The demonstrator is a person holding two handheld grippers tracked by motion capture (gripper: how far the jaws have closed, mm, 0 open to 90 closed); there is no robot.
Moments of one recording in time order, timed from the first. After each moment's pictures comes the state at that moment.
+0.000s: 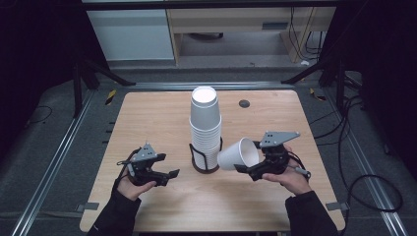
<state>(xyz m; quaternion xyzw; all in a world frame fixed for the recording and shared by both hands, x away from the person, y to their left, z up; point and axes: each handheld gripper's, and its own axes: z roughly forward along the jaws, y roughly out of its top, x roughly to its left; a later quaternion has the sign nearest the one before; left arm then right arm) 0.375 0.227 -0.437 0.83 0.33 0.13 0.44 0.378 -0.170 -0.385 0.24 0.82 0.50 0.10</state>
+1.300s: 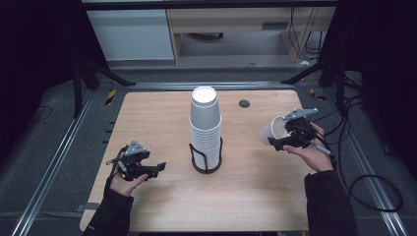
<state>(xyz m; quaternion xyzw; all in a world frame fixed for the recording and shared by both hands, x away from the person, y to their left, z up) 0.389 0.259 -0.448 0.80 0.42 0.17 0.39 0.441 -0.243 -0.378 0.42 0.82 0.31 0.22</state>
